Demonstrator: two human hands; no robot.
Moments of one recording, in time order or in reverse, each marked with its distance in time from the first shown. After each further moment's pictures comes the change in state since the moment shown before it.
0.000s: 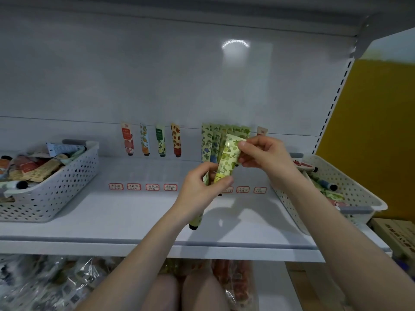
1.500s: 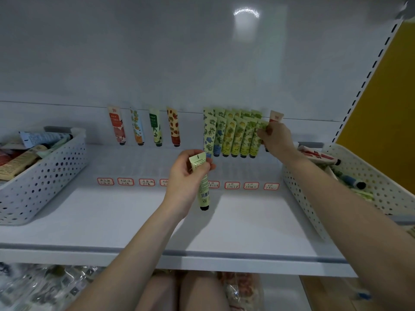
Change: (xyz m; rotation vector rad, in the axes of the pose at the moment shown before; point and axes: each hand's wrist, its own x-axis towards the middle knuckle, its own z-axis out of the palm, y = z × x) left_hand 0.044 -0.049 -0.004 -0.290 0.222 -0.132; right_hand 0.123 0.095 -0.036 -0.803 0.168 0.106
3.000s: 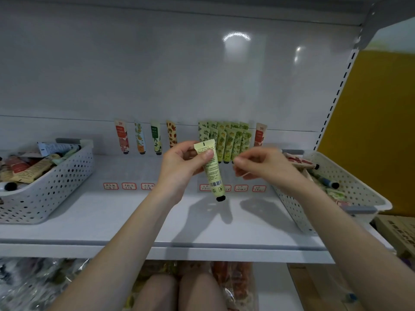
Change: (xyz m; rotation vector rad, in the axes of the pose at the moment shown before) left_hand -0.017 0.053 0.004 -0.023 -0.074 0.067; right_hand -0.133 -0.053 -0.065 0.423 -0.392 -0.161
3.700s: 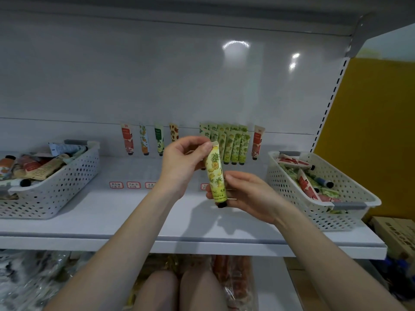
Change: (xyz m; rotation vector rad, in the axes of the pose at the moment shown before) left_hand -0.017 0.021 0.003 -0.023 0.043 0.084; right_hand -0.031 0.007 0.044 0.713 -0.288 0.173
